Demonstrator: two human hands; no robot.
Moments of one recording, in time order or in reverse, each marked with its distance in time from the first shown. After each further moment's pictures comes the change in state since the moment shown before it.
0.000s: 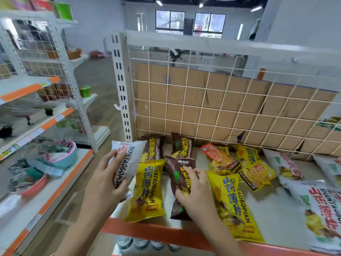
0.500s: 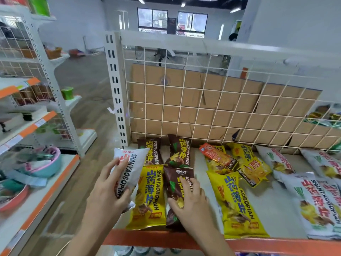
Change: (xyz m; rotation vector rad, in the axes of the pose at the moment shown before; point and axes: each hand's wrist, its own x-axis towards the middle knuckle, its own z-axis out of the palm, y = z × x) left_hand 0.005 -0.023 0.002 -0.129 -0.081 0.037; right_hand -0.010 -0.011 0.031 -0.320 -0.106 0.148
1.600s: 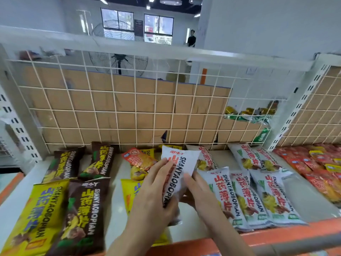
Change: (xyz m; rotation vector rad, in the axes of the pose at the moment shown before) left_hand -0.034 0.217 0.200 -0.226 -0.247 0.364; right_hand -0.031 0.179 -0.147 1.216 0.049 0.044
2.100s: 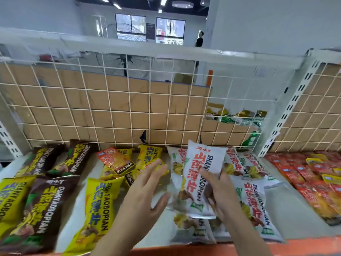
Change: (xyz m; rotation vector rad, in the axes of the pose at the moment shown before) left_hand 0.018 0.022 0.075 0.217 -0.055 0.077; right_hand 0.024 0.001 -0.142 0.109 0.186 -0.003
